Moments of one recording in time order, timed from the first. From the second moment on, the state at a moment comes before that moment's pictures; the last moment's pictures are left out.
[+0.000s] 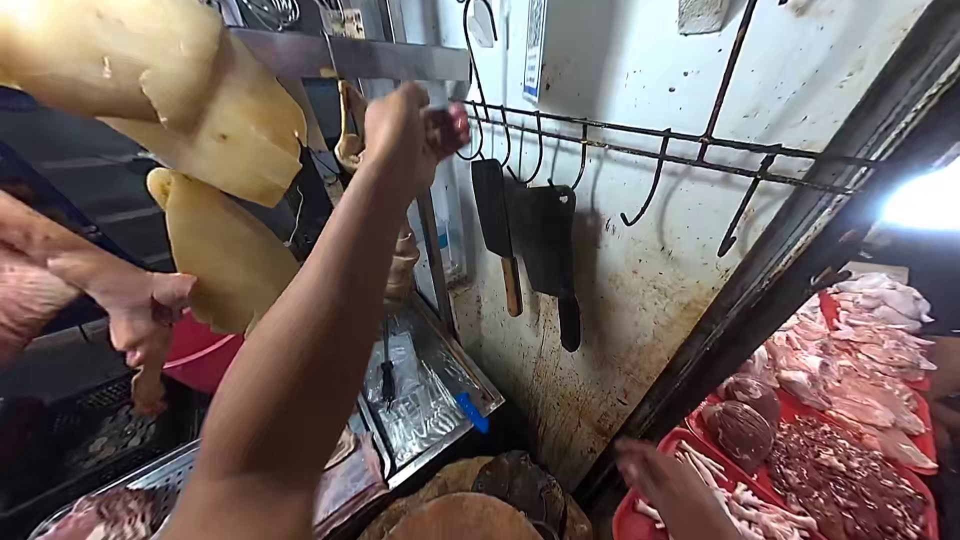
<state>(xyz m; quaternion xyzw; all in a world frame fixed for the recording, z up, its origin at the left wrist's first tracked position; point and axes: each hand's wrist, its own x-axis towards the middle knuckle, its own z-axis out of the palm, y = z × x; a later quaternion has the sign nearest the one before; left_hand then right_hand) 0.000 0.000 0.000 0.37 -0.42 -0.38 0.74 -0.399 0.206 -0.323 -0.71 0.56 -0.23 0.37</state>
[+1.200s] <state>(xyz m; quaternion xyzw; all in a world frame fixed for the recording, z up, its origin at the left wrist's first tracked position) 0.001 0.428 -0.504 0.86 -0.46 -0.21 0.00 -0.335 0.263 -0.260 -0.73 0.40 -0.31 0.46</state>
